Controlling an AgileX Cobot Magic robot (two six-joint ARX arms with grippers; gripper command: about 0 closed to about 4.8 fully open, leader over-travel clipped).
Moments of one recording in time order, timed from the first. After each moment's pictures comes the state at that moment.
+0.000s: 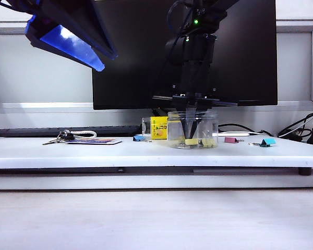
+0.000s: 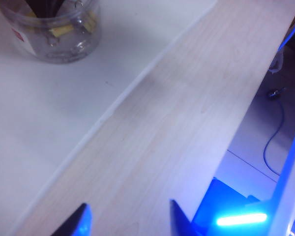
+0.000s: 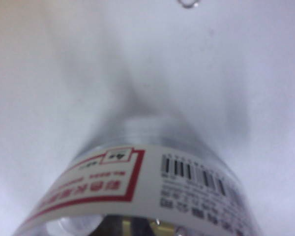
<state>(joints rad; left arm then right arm) -0.64 1.18 0.98 -0.57 0.34 0.16 0.47 2.36 2.31 -1.32 -0.03 0.68</state>
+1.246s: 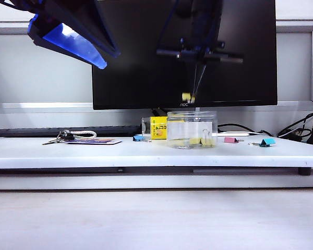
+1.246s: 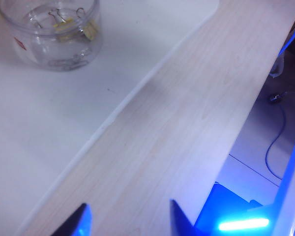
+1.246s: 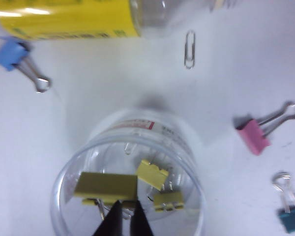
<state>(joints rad) -0.64 1.18 0.98 -0.55 0.34 0.16 0.47 2.21 2.39 -1.39 0.03 0.42</state>
